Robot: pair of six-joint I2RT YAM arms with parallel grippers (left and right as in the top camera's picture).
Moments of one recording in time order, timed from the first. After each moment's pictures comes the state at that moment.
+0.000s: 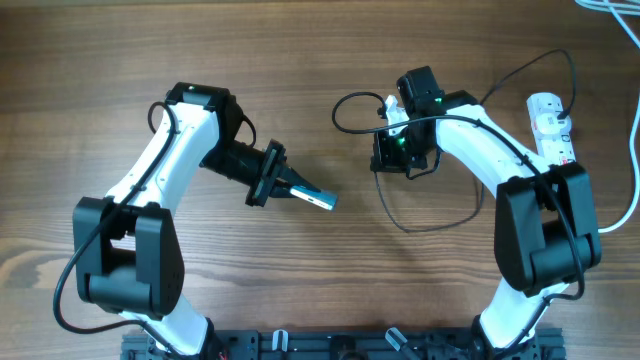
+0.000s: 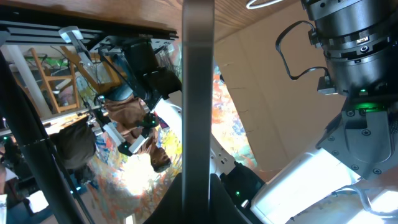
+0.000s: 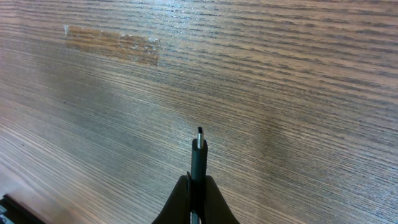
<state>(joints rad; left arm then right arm) -0.19 1.82 1.35 -1.60 1.22 -0.63 0.30 1.93 1.29 -0.80 -0.42 0.23</state>
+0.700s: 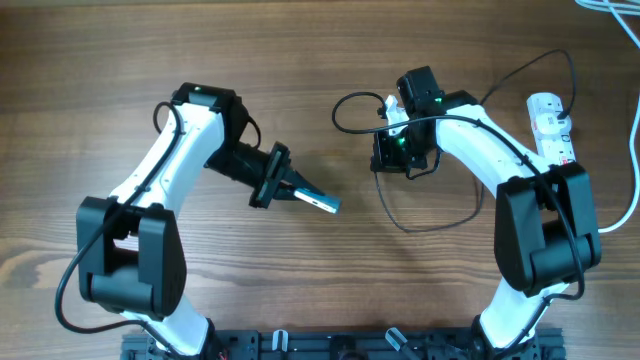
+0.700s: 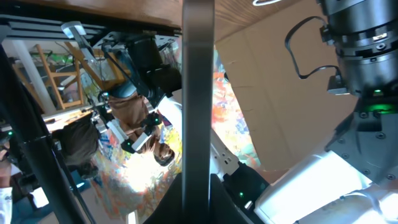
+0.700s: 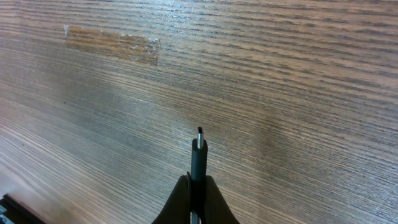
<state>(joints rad) -0.21 1.82 1.35 -1.60 1.22 -0.64 0.30 1.93 1.29 -0.80 -0.42 0.23</state>
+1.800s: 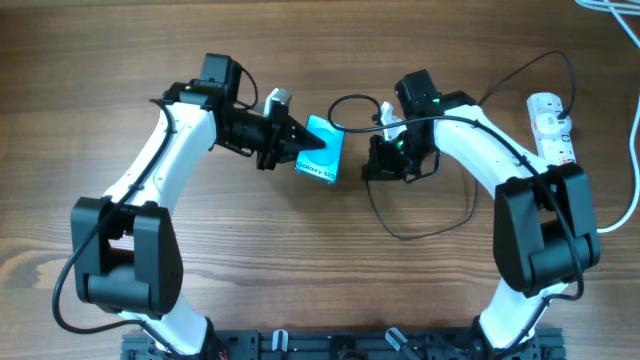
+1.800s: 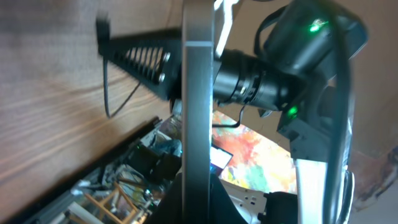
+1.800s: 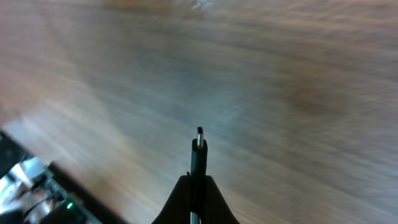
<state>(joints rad) -0.17 1.82 1.35 -0.94 1.21 -0.59 0.31 1.93 1.29 -0.86 -0.58 0.24</state>
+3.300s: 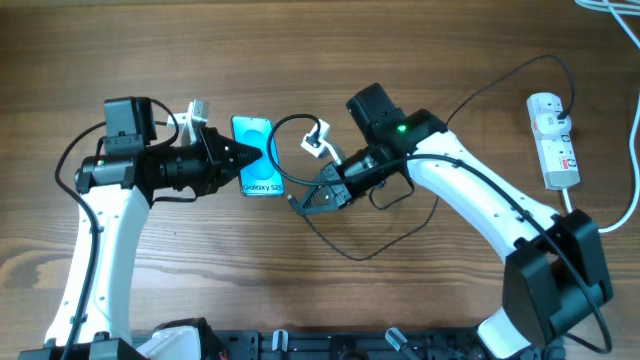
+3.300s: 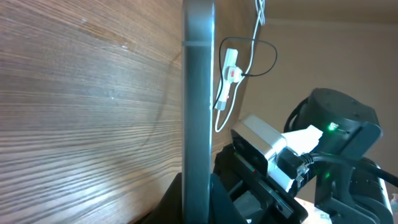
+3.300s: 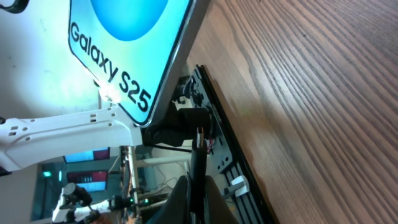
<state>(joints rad) 0.11 1.35 1.03 -0.81 1.01 -0.54 0.55 1.75 1.29 -0.88 -1.13 0.05</state>
